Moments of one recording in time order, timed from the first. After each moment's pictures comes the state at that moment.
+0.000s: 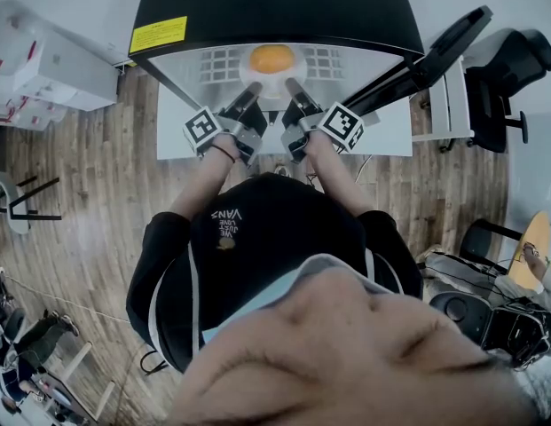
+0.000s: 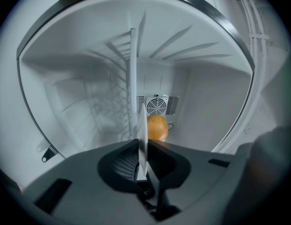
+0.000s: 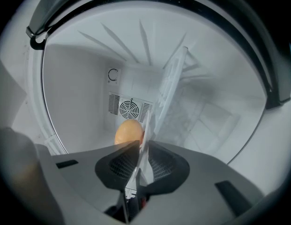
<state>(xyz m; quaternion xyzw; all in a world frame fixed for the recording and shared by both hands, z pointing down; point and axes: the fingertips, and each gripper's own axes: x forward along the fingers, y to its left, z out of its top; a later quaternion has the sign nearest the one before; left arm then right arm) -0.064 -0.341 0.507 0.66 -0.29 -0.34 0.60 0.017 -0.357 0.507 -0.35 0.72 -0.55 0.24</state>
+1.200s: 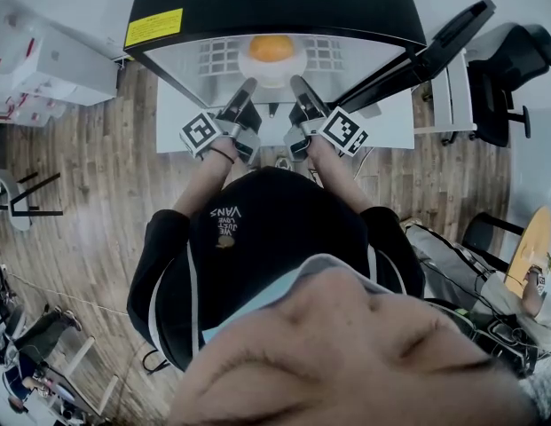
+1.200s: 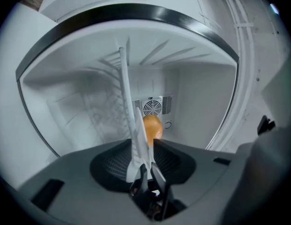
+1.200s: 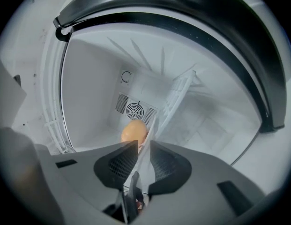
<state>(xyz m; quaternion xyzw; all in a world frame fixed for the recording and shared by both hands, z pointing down) -0.076 -0.329 0.504 0.70 -0.32 -0.34 0.55 0.030 -0.342 0.500 -0.38 0.76 -0.48 0.22</state>
